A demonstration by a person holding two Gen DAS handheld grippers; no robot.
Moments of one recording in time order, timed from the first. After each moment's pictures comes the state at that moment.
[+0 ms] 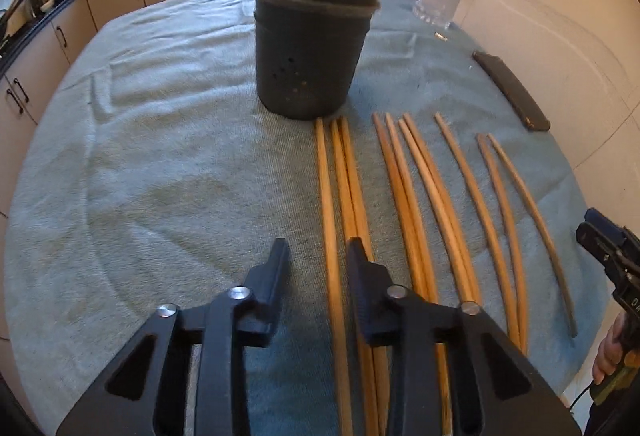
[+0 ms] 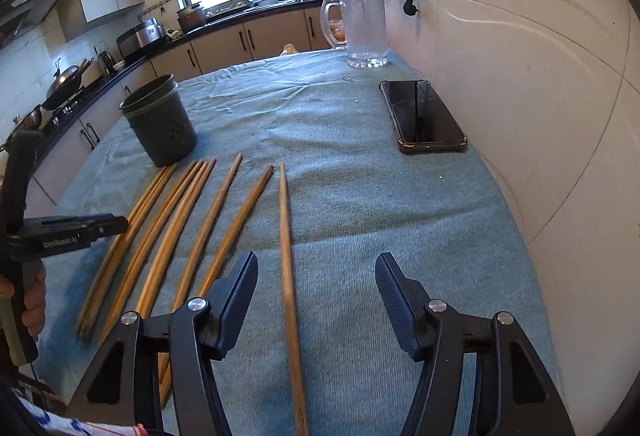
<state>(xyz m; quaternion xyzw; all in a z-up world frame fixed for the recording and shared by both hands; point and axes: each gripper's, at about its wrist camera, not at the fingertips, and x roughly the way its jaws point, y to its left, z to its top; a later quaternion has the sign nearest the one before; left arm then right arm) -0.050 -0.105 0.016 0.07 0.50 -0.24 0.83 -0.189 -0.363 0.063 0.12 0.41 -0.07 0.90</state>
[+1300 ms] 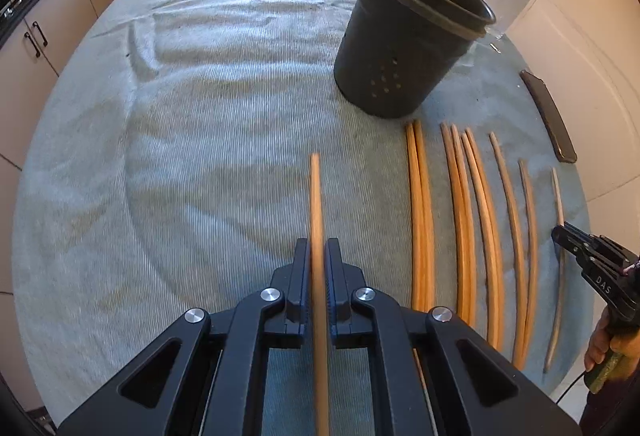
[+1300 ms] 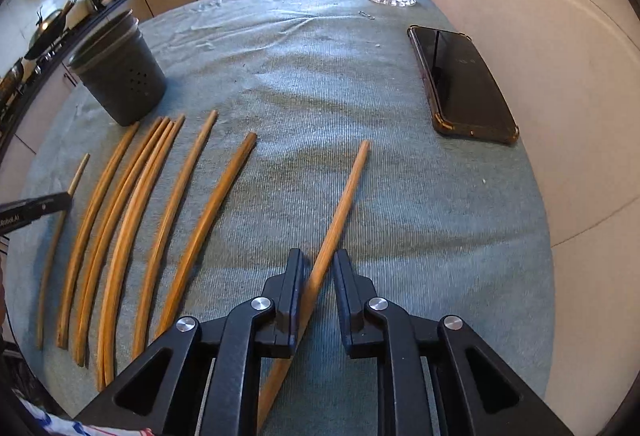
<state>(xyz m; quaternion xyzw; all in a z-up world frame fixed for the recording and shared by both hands) -0.019 -0.067 0.020 0.03 0.57 -0.18 0.80 -0.112 -0.367 0.034 0.08 0.54 -0.05 0.84</state>
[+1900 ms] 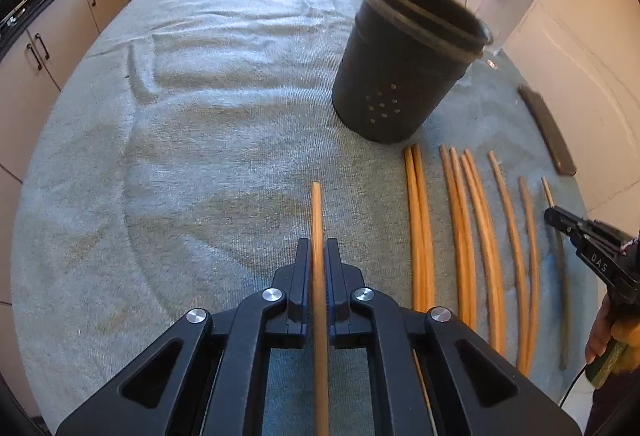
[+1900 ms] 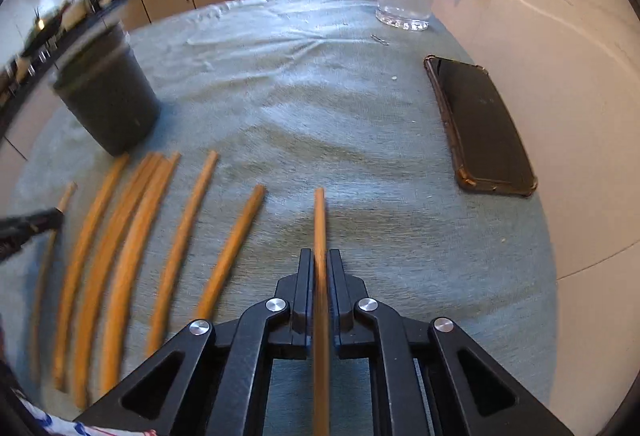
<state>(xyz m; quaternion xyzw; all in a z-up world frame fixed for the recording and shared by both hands) -0.023 -0.064 0.025 0.02 0.53 -0.18 0.82 -0.082 -0.359 0.040 0.08 0.51 -0.06 0.85</state>
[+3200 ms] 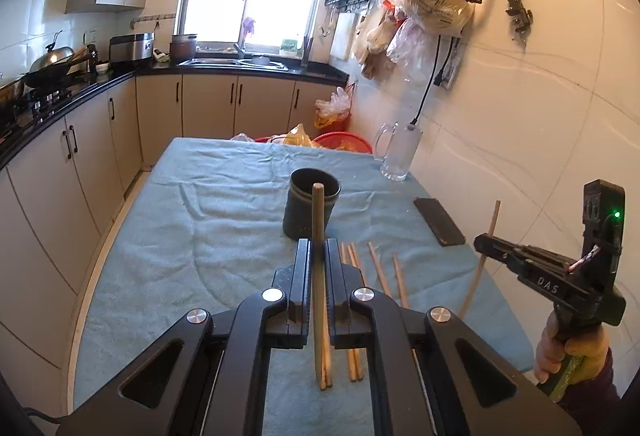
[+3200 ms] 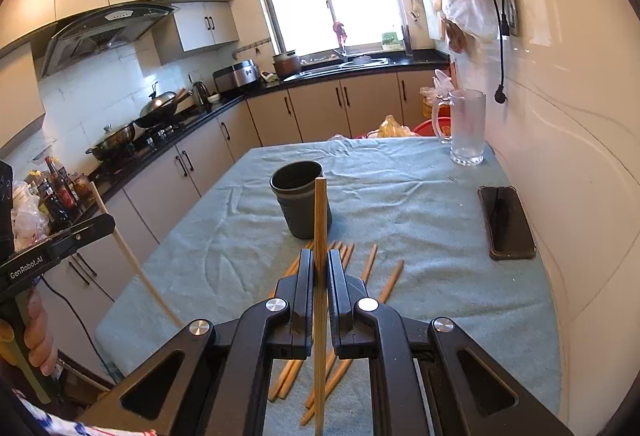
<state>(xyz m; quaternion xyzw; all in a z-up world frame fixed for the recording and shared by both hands) -0.196 -0.011 0.186 -0.03 0.29 -0.23 0.93 -0.203 -0.294 0.175 0.10 0.30 0.08 0.95</state>
